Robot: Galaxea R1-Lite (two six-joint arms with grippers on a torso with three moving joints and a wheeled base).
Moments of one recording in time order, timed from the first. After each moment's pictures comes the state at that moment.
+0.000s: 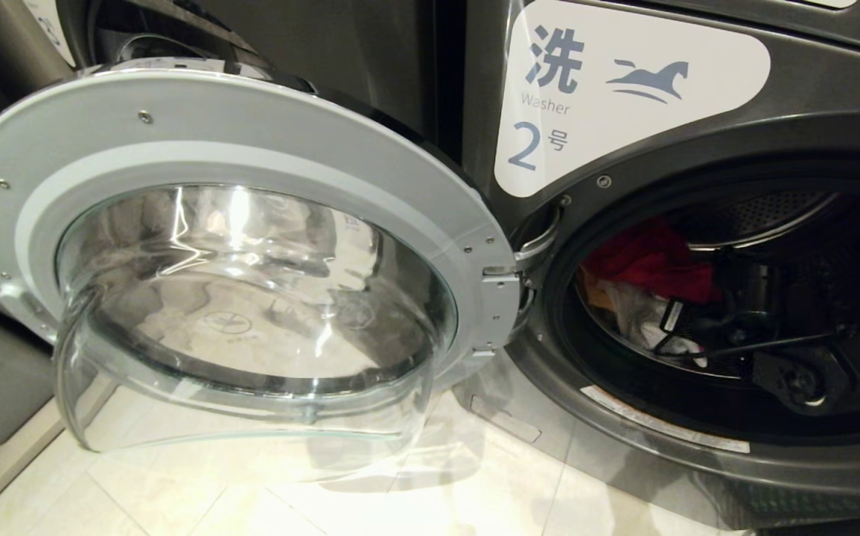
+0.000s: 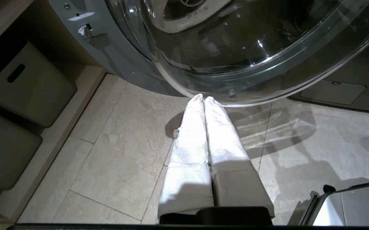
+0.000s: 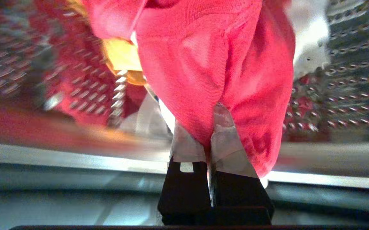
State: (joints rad) left arm 0.00 0.00 0.00 -0.04 -0.07 0.26; right arm 0.08 1.97 -0.86 -0.78 -0.36 0.29
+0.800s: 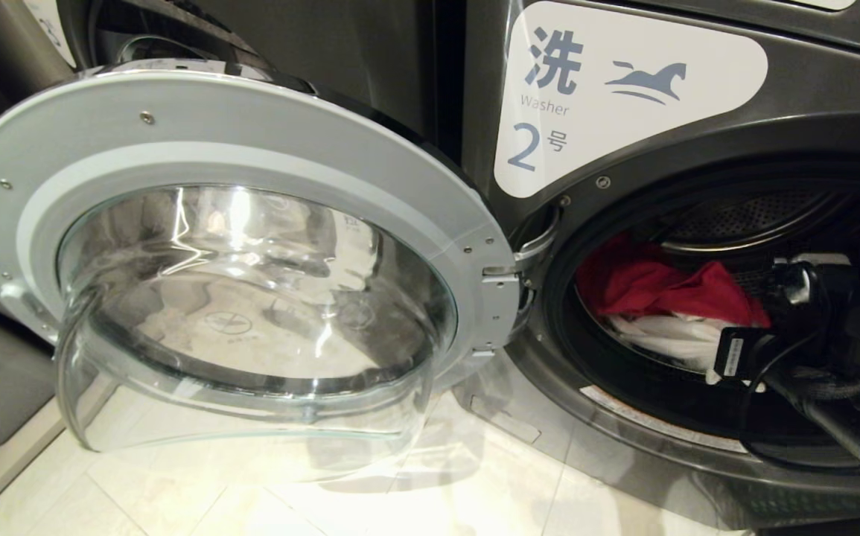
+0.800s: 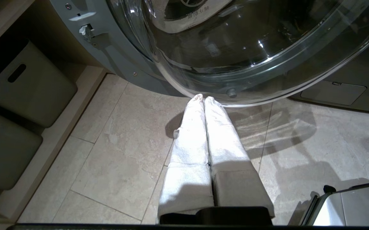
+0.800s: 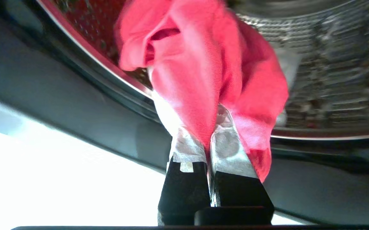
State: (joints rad) left arm 0.00 0.00 0.00 -0.04 -0.07 0.26; right arm 0.21 1.53 -0.46 -0.88 -0.37 0.03
